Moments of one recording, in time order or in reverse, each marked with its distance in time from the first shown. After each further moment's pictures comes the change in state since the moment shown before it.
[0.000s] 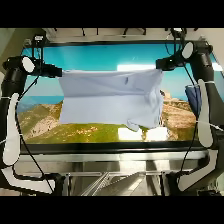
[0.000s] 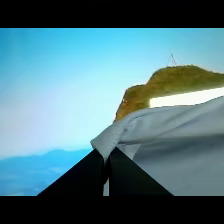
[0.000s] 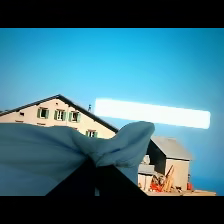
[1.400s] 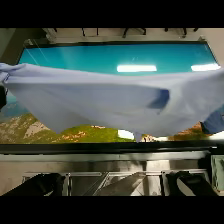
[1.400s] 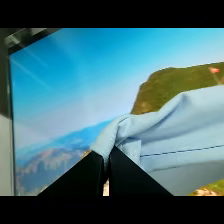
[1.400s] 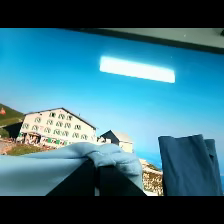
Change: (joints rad) left arm -0.785 0.631 0.228 0.783 -0.743 -0.186; right arm 0.026 0.851 -0.010 -0.052 0.420 -0.072
